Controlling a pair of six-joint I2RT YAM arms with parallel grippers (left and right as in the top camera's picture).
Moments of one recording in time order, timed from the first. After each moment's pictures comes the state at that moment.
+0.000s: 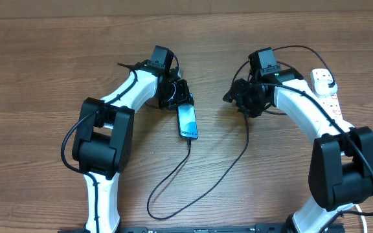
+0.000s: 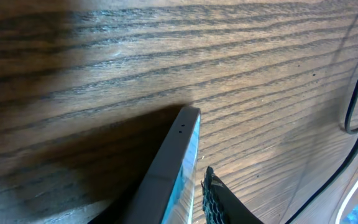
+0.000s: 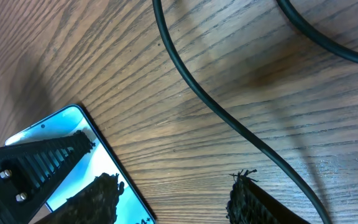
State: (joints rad) left arm -0.32 2.20 1.54 -0.67 0.52 -0.50; right arm 0.23 1.85 1.30 -0.72 -0.31 0.75
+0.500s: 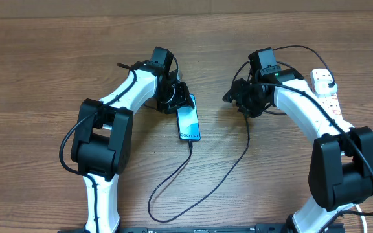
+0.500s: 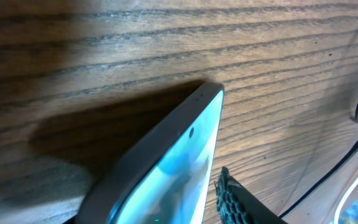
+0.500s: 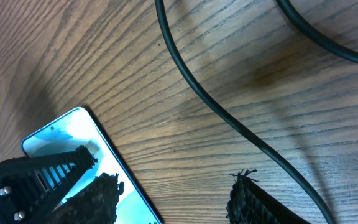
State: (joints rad) left arm -0.32 2.19 1.54 -0.74 0.51 -0.50; right arm 0.23 1.85 1.30 -0.72 -0.31 0.75
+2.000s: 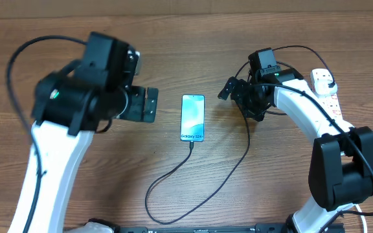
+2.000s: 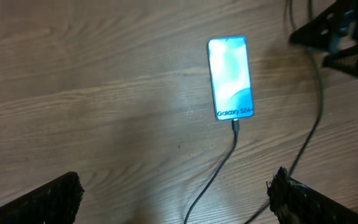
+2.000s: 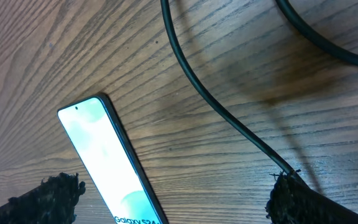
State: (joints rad) left arm -0.32 1.44 1.80 -1.47 0.01 -0.18; right arm 0.23 1.85 1.30 -0.73 -0.30 0.72
